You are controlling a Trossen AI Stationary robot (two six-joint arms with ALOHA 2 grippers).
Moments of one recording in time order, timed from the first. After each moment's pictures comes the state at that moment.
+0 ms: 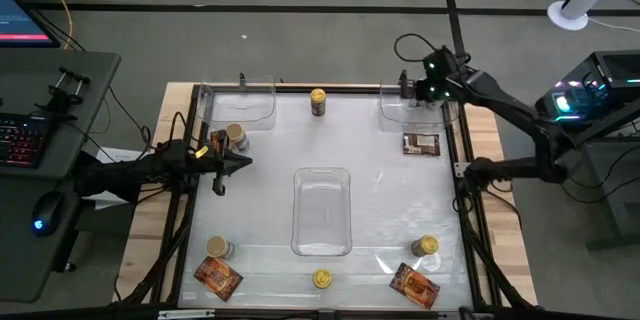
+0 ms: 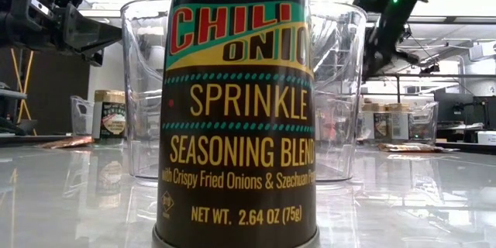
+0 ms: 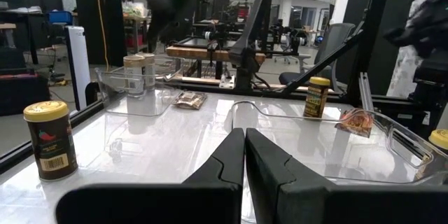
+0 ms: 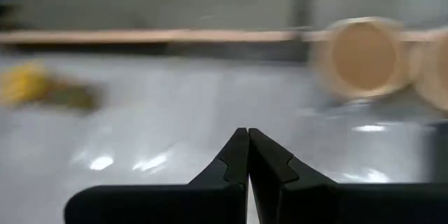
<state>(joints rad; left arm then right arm) 0.11 0.00 0.01 0.01 0.03 -0.05 -0.86 1.19 1.03 -0.76 0.06 0.60</state>
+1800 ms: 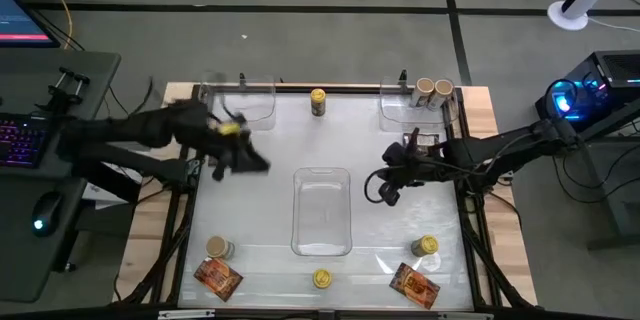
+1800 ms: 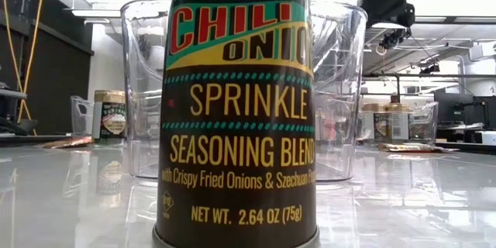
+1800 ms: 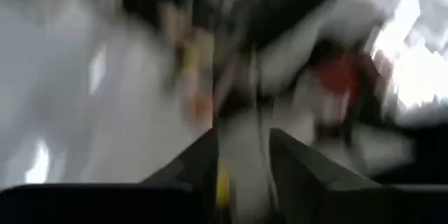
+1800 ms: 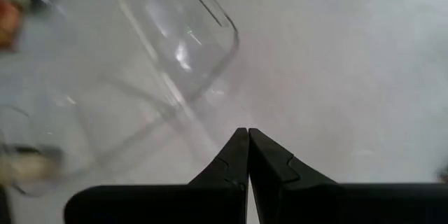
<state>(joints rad) -0.02 0.95 1.07 -0.46 0.33 -0.71 0.23 1.21 1.03 -0.80 0.31 0.76</state>
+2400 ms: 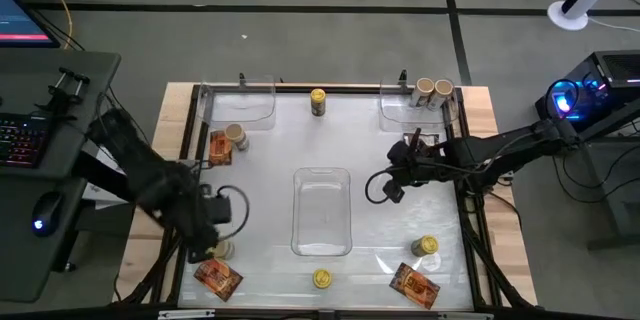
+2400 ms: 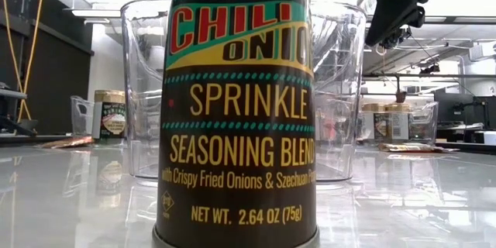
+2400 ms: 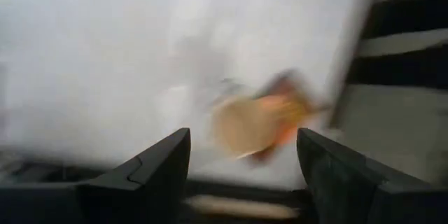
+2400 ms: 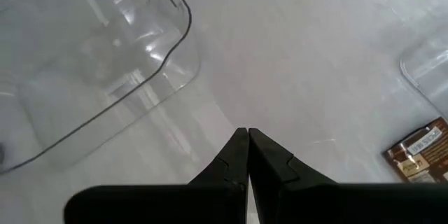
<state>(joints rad) -0.77 1.34 1.38 -1.42 -0.05 -1.01 0.23 1.20 1.03 -0.91 0.37 0.77</state>
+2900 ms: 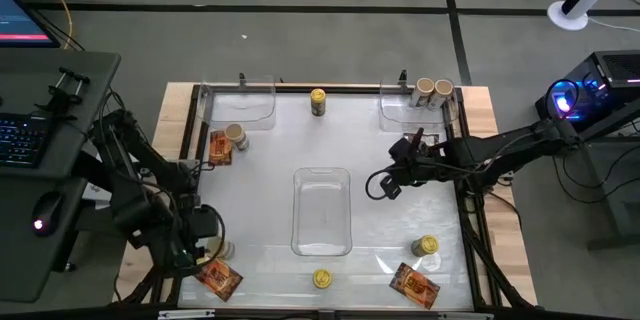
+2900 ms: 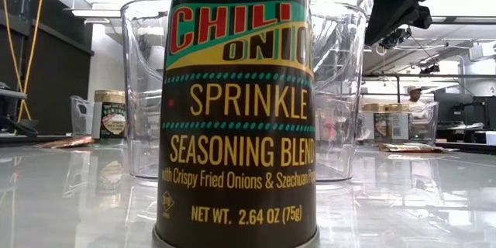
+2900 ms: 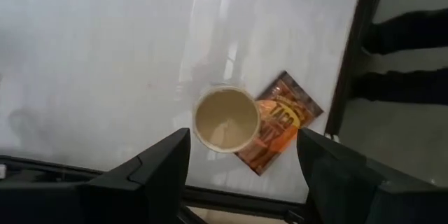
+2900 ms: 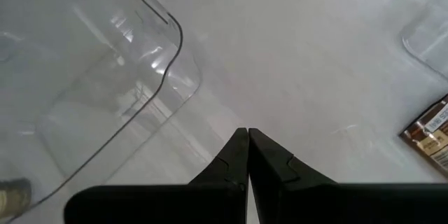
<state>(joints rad) -0.98 1.36 1.38 -1.39 -0.19 -1.18 0.23 1.20 1.03 -0.90 0.38 0.94</state>
